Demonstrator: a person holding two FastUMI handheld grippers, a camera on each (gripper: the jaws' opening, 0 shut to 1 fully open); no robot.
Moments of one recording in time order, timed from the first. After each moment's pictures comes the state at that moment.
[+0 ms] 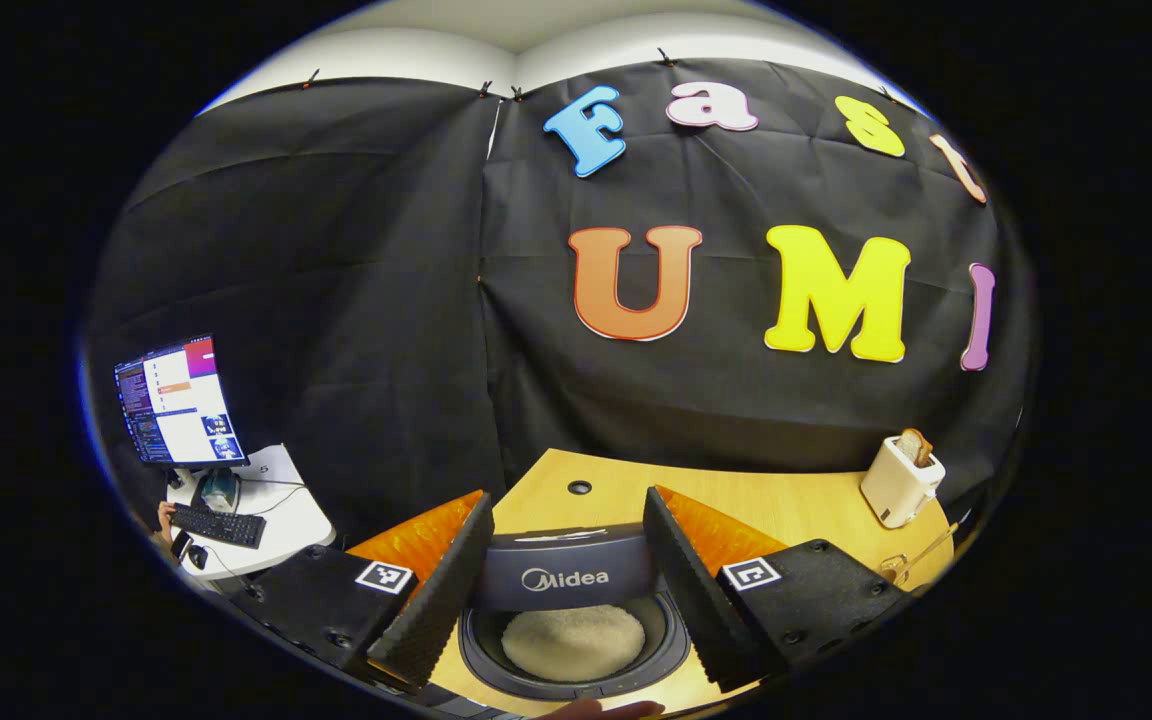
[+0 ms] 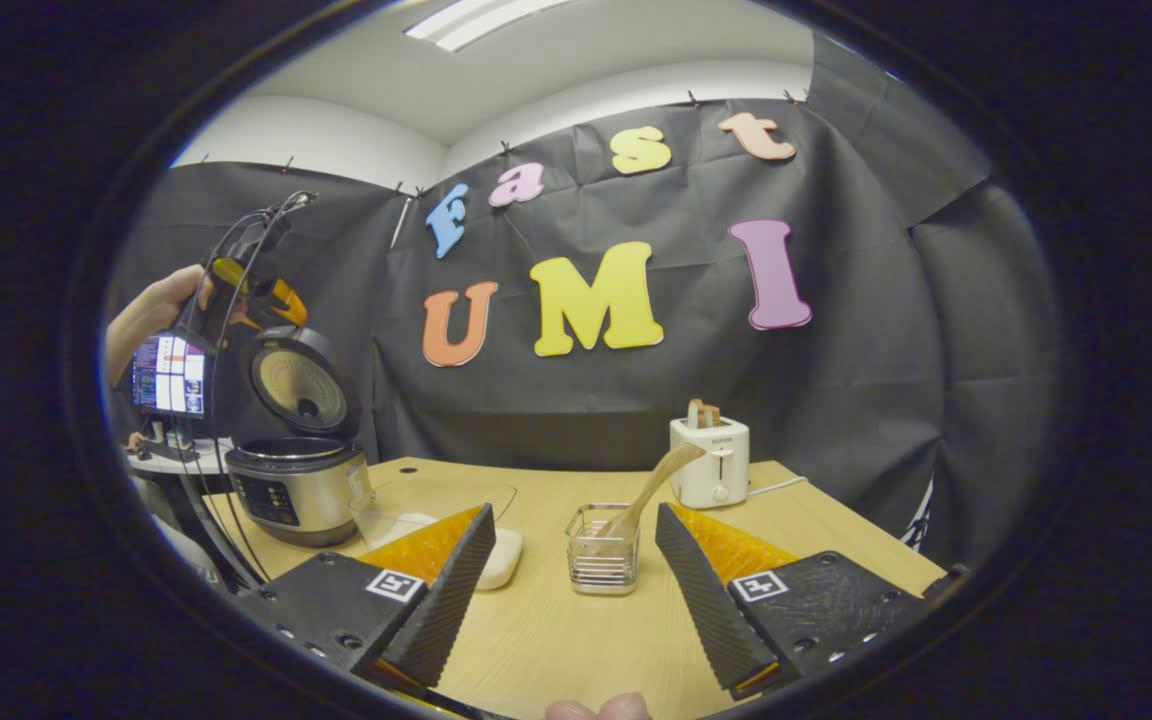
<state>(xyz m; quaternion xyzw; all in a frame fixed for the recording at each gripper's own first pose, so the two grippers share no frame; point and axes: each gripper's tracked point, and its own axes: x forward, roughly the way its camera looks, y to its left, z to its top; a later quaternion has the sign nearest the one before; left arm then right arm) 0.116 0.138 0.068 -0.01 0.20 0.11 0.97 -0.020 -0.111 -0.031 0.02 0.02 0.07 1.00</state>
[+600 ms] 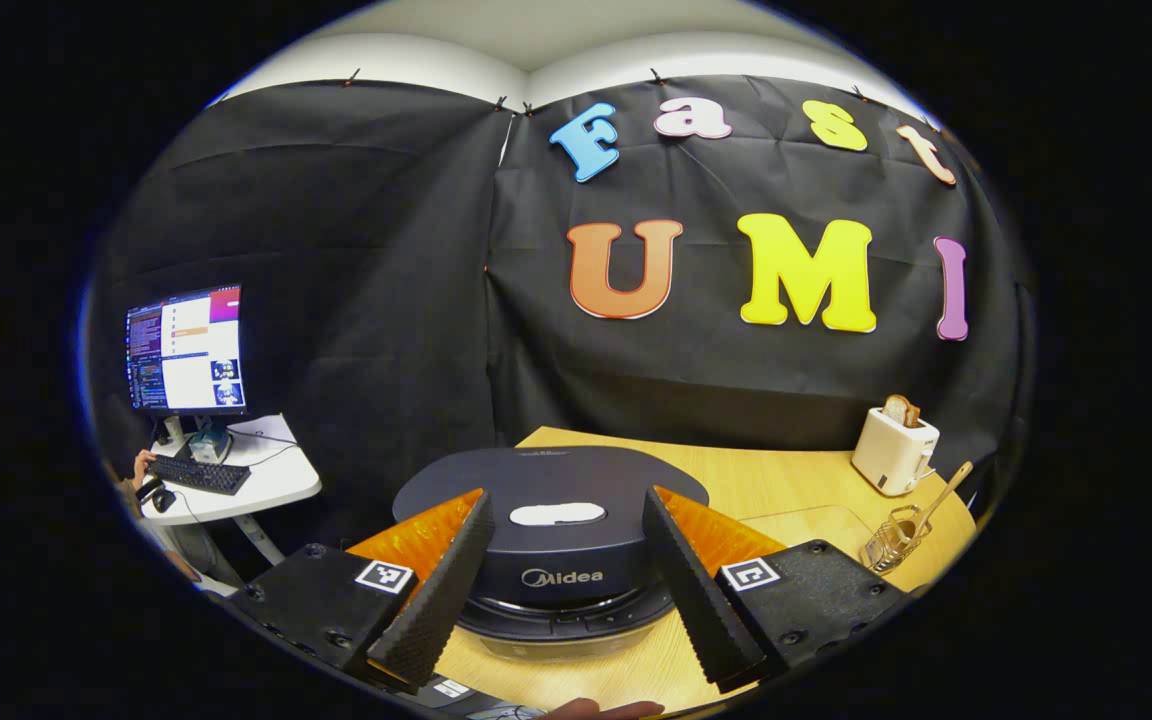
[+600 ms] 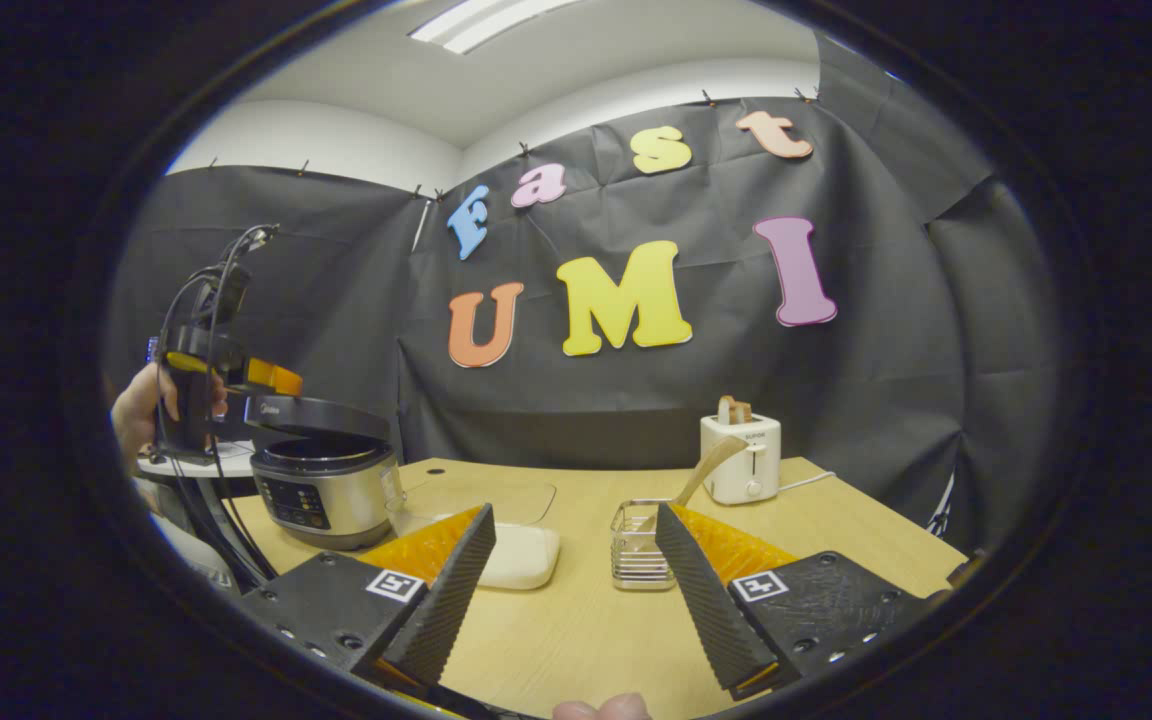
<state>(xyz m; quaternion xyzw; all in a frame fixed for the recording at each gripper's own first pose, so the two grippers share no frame) 0.039 0.110 -0.023 -0.02 0.16 0.12 0.98 -0.025 -0.081 -0.038 0.03 0.02 0.09 1.00</state>
